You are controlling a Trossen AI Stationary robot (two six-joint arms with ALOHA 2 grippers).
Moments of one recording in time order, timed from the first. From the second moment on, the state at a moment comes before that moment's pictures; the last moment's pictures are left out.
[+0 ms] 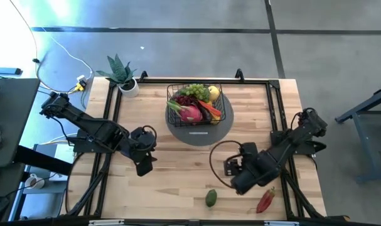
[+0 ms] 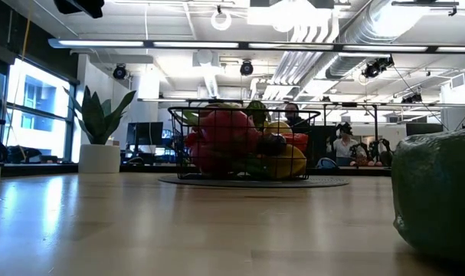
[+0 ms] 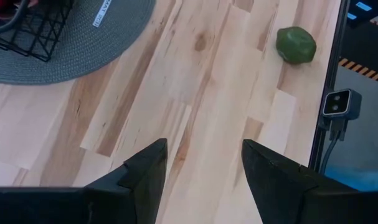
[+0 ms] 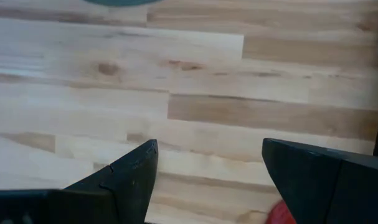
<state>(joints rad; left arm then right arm) -0.37 1.27 1.20 -0.98 -0.24 -0.81 0.66 1.73 1.75 -1.57 0.22 2.14</state>
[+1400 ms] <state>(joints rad) -0.37 1.27 1.20 -0.98 -0.30 -0.97 0.92 1.31 1.17 -1.33 0.05 1.88</state>
